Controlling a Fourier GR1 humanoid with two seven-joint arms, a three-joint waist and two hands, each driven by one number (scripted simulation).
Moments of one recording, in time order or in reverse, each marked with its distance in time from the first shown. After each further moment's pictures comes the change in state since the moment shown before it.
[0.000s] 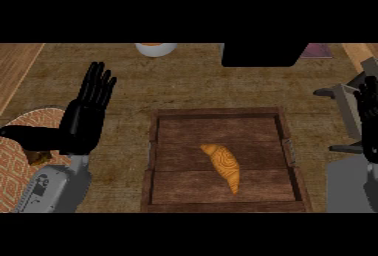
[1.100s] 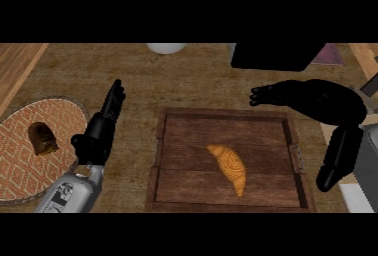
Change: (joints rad) left arm 0.032 0.018 -0.146 0.065 -0.268 0.149 0.059; right arm -0.371 -0.058 0.256 -0.014 -0.550 1.093 0.120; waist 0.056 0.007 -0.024
